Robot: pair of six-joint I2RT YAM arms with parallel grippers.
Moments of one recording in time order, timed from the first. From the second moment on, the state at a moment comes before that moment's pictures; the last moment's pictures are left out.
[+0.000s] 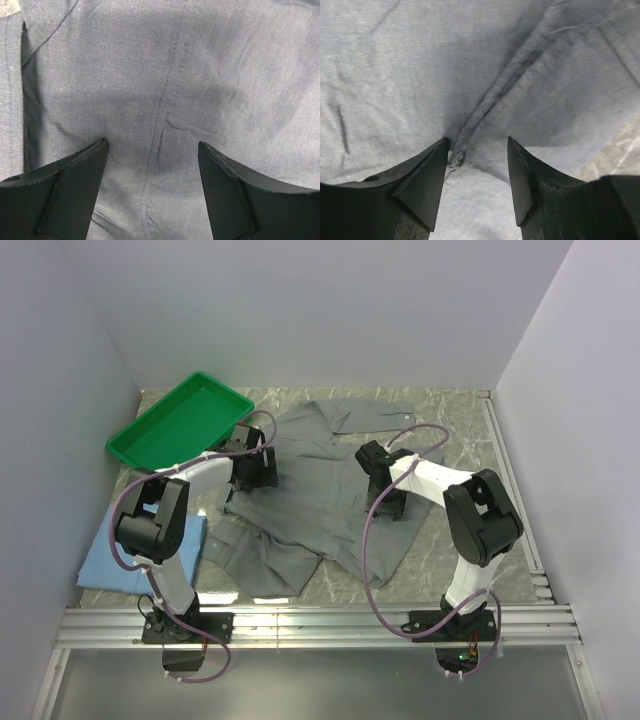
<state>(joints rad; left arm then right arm) -0.34 1.79 1.10 -0.32 -0.01 -0.45 0.50 1.79 1.13 -0.77 0.27 0.73</state>
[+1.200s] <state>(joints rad) -0.34 1.79 1.11 -0.34 -0.05 -0.45 -0.33 1.06 0.76 -0.76 0.11 0.68</state>
